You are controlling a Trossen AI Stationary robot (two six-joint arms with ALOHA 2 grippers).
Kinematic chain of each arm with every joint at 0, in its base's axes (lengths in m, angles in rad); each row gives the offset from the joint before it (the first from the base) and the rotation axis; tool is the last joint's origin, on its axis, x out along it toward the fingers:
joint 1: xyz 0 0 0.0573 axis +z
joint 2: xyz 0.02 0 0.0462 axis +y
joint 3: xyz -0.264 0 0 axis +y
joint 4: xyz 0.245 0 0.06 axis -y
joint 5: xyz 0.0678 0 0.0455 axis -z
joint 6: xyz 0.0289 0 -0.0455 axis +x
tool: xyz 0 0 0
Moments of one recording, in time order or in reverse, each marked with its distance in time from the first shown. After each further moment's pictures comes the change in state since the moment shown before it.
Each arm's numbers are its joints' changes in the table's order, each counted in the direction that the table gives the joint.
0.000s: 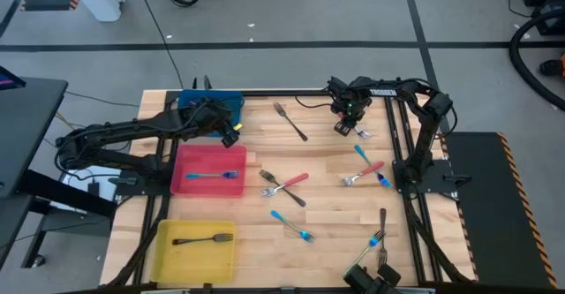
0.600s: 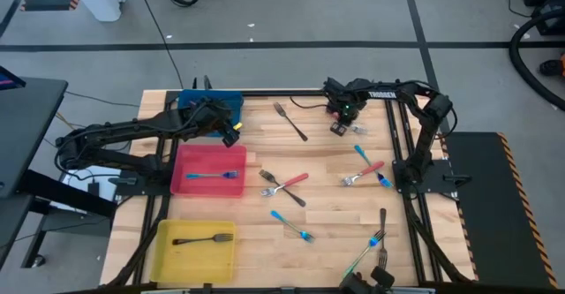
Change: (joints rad) left arm 0.000 0.000 0.000 0.004 0.000 -0.046; right arm 0.063 -0.044 -0.009 0.058 -0.004 -0.019
